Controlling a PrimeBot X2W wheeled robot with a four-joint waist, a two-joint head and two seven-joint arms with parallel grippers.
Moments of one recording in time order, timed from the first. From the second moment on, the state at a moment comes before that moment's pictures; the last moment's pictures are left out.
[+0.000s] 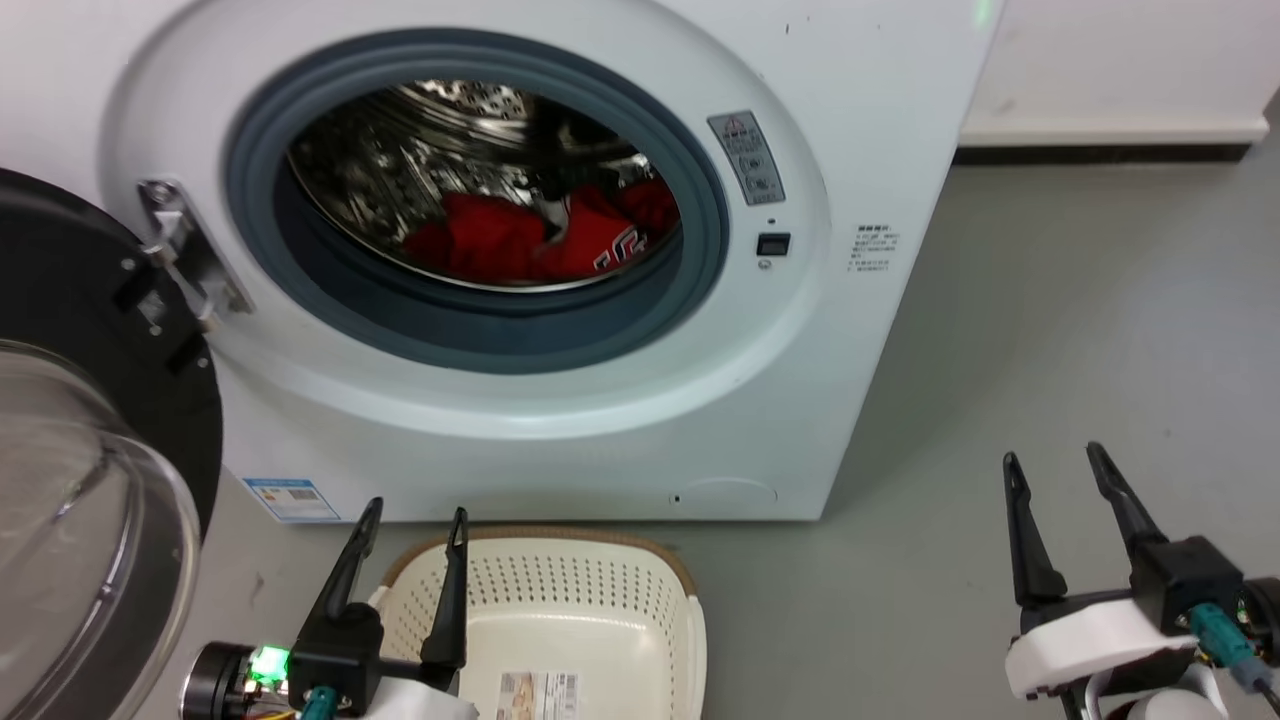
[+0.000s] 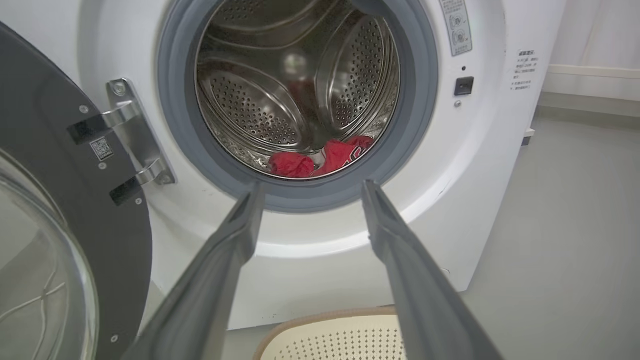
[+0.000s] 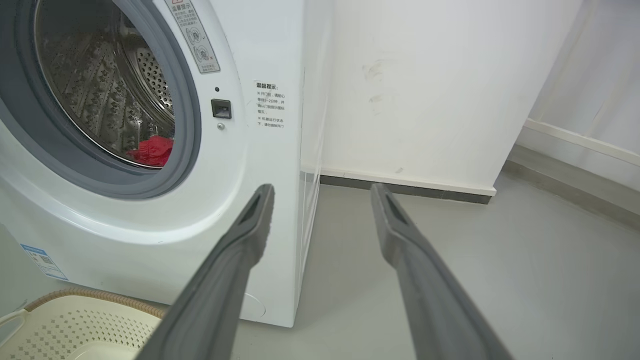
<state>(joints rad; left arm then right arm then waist) 0.07 0.11 -0.11 0.03 0.00 0.02 -0.26 -0.04 -0.05 -0.07 0.17 -0.07 0.13 -0.26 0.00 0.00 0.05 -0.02</state>
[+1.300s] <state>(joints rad) -1.59 0.66 -0.56 0.84 -0.17 -0.13 0.59 -0.30 -0.05 0.08 0.14 0.25 0.13 -0.26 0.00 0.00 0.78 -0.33</state>
